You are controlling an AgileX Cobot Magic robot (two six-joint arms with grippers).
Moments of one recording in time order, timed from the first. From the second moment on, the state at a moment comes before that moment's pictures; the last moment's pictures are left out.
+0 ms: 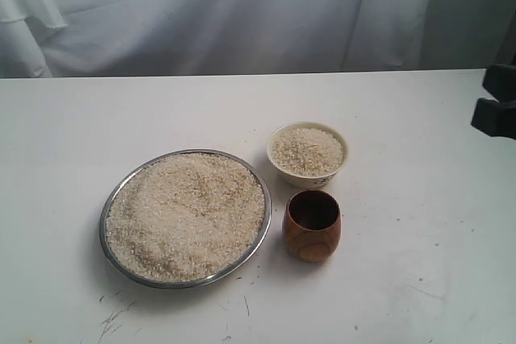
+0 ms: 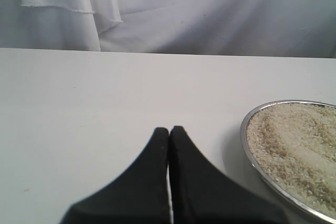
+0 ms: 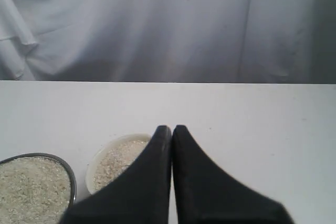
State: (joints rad) left arm 0.01 0.01 0.00 -0.04 0.29 0.01; right arm 0.33 0.90 -0.49 -0.54 -0.08 0.66
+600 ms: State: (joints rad) left arm 0.01 0.01 0.00 -0.04 0.29 0.01; right arm 0.18 0.44 -0.27 -0.53 0.03 0.68
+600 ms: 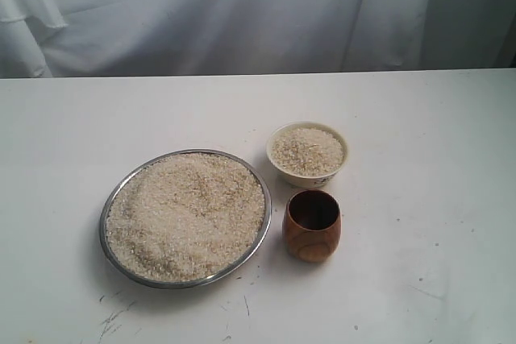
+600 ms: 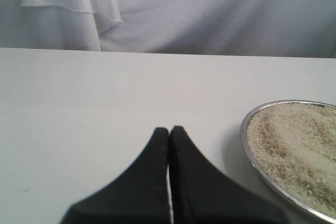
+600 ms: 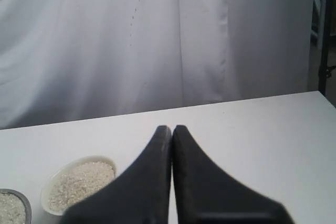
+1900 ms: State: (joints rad) left arm 0.01 0.01 0.00 -0.04 0.29 0.01; right arm 0.12 0.02 0.00 -0.05 0.17 0.21
